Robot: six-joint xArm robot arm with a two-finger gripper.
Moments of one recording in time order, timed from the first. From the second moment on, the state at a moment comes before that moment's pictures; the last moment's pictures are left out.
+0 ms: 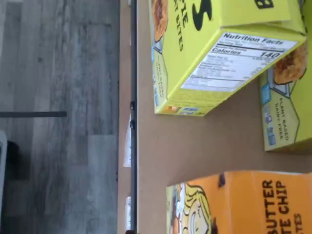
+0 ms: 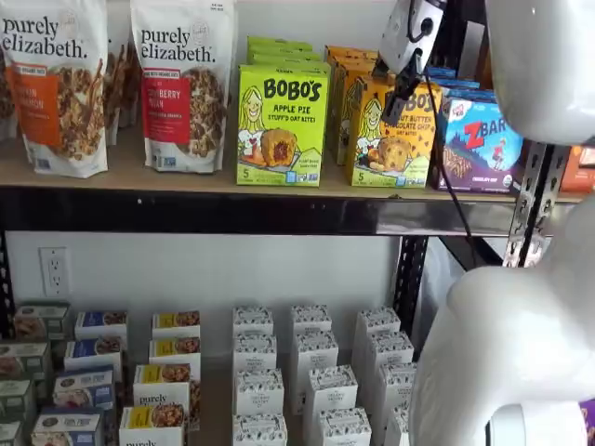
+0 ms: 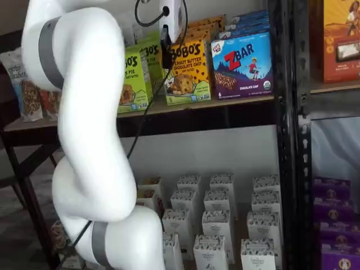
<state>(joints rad) -0.12 -0.19 -1.49 0.28 1.56 -1.65</state>
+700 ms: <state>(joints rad) -0.09 -0.14 -1.57 0.21 1.62 -1.62</state>
